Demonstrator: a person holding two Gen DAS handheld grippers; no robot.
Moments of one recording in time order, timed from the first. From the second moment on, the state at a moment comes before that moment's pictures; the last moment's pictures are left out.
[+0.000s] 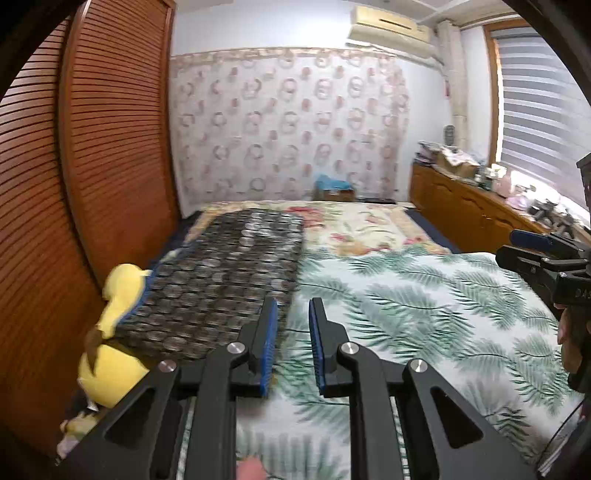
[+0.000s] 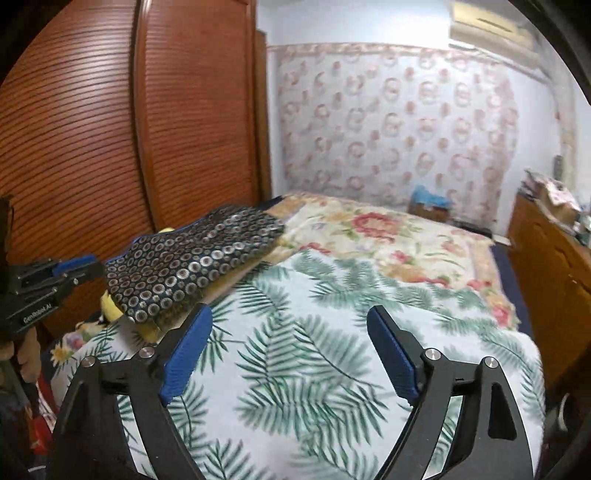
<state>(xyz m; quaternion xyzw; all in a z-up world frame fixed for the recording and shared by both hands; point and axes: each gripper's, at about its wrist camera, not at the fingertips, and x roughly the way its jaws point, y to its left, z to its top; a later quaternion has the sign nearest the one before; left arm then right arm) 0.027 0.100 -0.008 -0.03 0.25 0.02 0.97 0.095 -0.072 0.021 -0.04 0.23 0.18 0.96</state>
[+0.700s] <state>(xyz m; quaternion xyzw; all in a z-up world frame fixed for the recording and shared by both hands) 0.036 0.025 0.025 -0.01 0.22 -0.03 0.97 0.007 -0.155 0.024 0.02 0.18 0.07 0.98</state>
